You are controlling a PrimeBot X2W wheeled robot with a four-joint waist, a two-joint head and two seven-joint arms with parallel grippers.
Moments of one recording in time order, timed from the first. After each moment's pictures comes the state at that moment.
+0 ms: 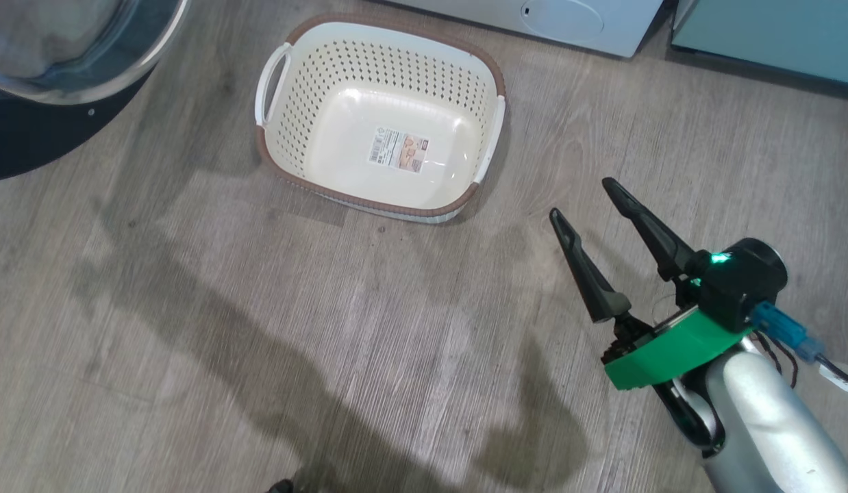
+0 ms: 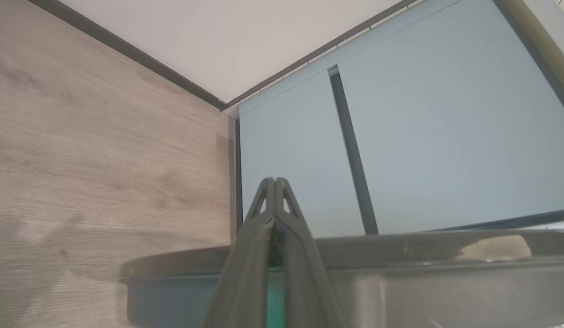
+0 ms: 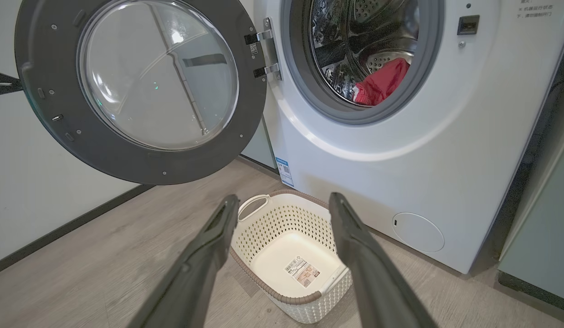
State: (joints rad) left arm -1.06 0.42 0.91 1.01 -0.77 0.05 0.13; right arm -0.23 -0.24 0.32 0.03 0.29 0.13 -0.20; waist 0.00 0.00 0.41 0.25
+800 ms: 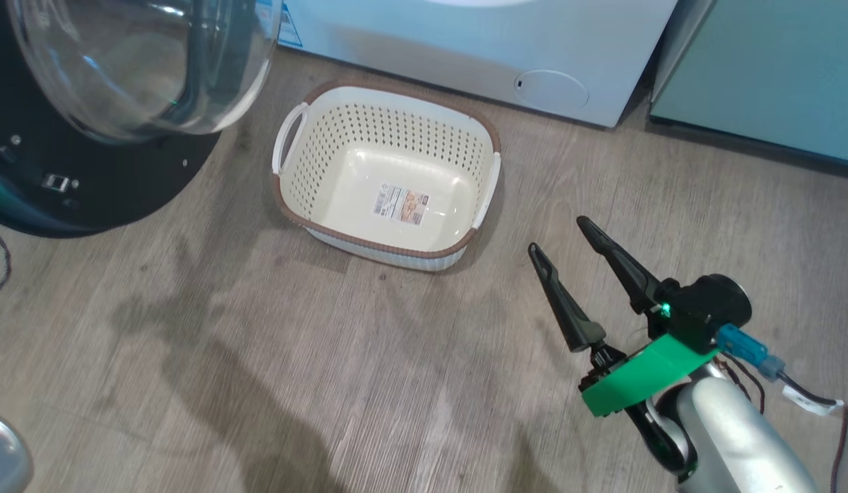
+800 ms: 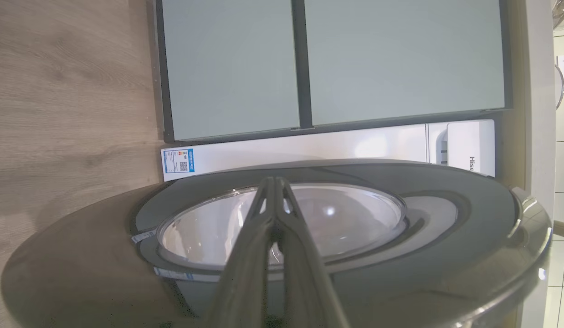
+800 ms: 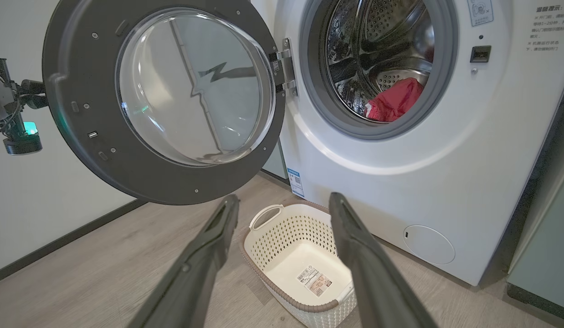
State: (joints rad) left arm -1.01 0.31 0.90 1.06 -0.91 -0.10 0.46; right arm -0.20 -0.19 0.35 0.11 0.30 0.13 -0.23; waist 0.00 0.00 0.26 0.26
